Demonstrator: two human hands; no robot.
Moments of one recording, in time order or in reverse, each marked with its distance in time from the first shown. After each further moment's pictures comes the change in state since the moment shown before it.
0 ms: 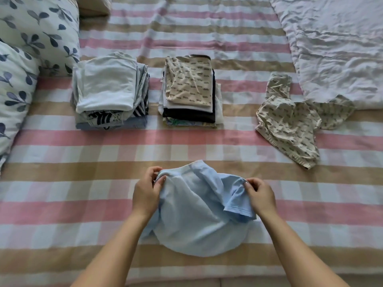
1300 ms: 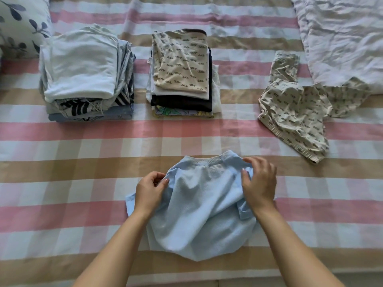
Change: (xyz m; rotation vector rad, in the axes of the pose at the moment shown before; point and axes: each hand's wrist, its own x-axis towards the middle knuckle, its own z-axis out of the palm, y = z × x) left_hand 0.018 -0.030 0.051 -0.043 -0.102 -0.239; right_hand 0.026 -0.009 0.017 -0.392 0.235 -0.239
